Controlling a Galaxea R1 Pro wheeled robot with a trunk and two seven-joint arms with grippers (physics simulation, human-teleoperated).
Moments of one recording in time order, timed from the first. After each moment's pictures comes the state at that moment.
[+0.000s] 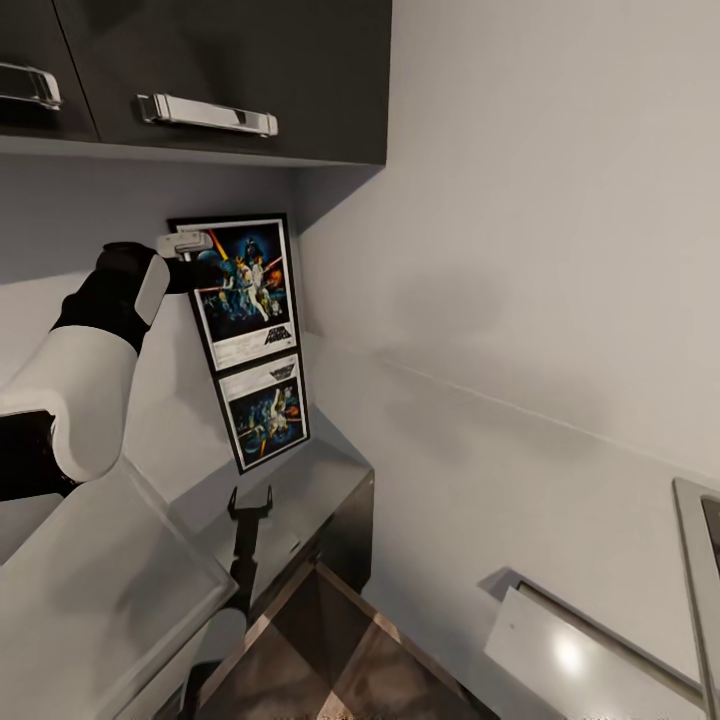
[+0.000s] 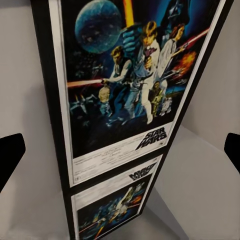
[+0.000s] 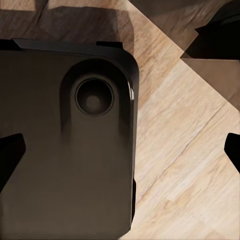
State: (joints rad) left arm -1.57 0.10 0.13 -0.55 0.00 0.67 0.03; right arm -0.06 -0.05 0.01 0.02 0.01 -0.25 0.00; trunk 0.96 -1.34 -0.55
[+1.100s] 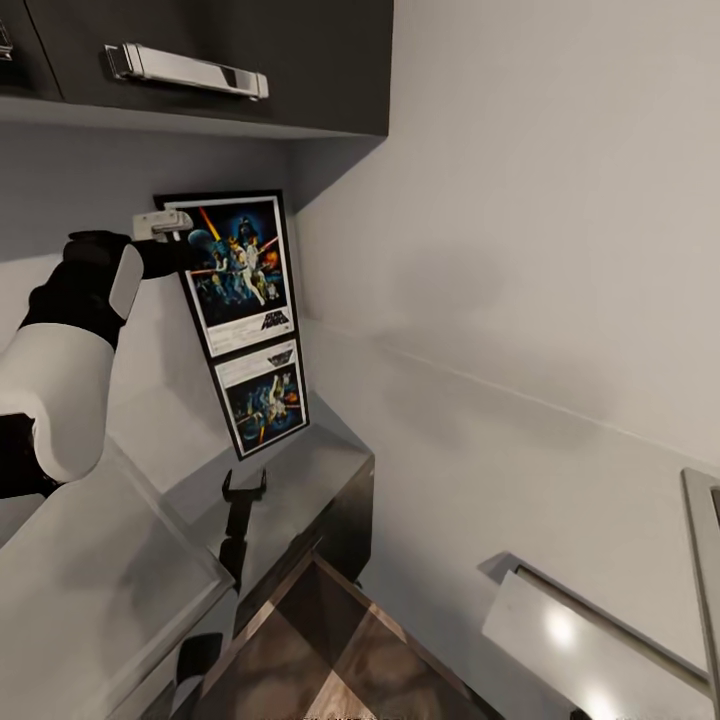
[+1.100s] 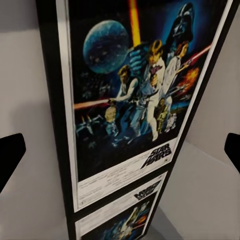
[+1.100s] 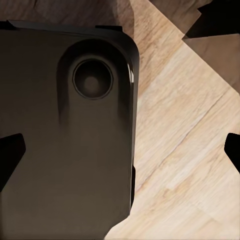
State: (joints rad) left arm -1.57 0.15 0.12 -0.62 0.00 0.62 -0.07; right arm -0.06 -0.05 0.01 0.01 0.01 -0.25 0.00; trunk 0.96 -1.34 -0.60
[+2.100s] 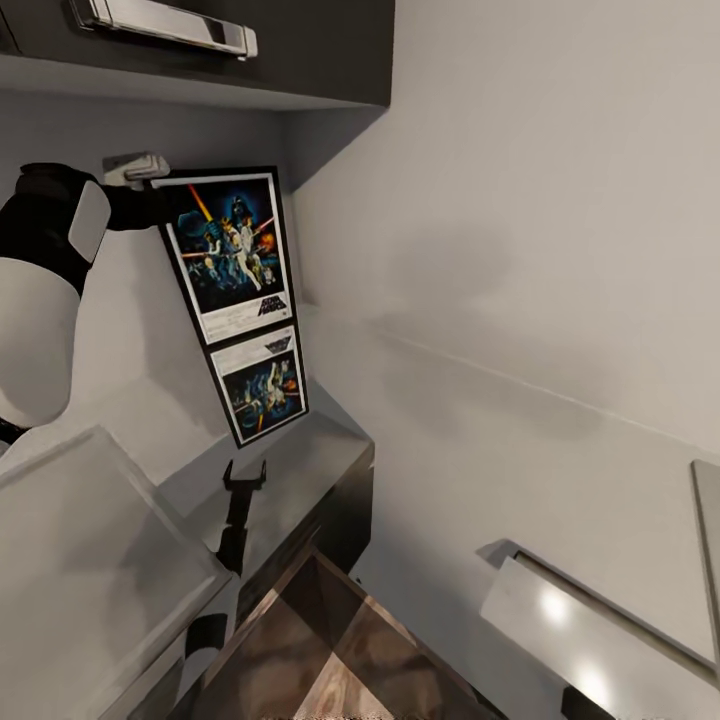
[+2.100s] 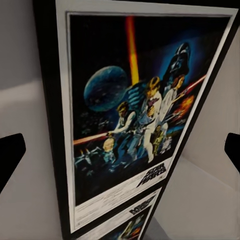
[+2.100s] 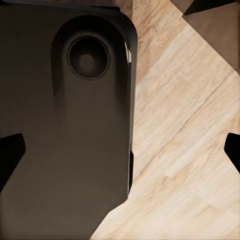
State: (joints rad) left arm -1.77 0.18 0.11 -0.49 0.00 0.64 -0.10; right arm -0.06 -0.05 0.00 0.01 0.01 -0.26 0.00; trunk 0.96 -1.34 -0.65
